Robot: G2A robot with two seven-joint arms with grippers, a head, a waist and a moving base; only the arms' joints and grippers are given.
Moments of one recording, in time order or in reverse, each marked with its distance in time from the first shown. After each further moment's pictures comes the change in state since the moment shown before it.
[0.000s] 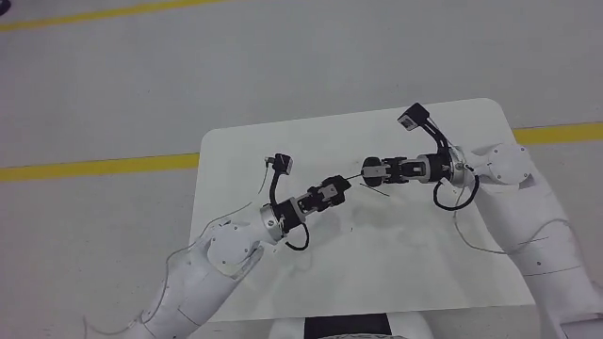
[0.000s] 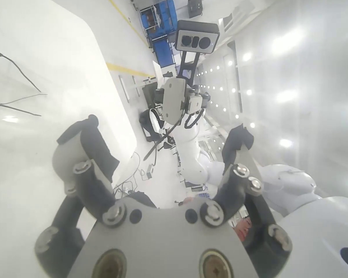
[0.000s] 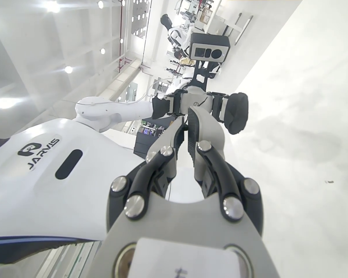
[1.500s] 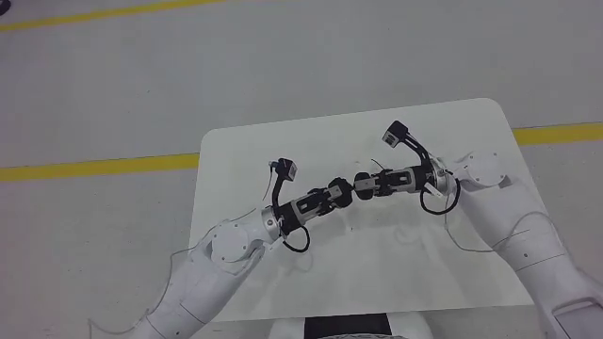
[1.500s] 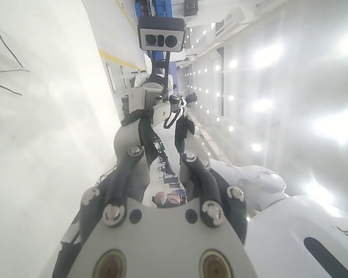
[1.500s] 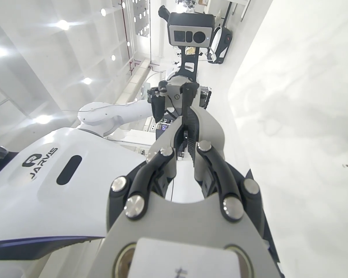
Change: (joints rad) left arm 0.003 -0.031 -0.007 0.071 -0.142 0.000 -0.117; right arm 0.074 0.019 -0.176 0.197 0.082 -0.001 0.005
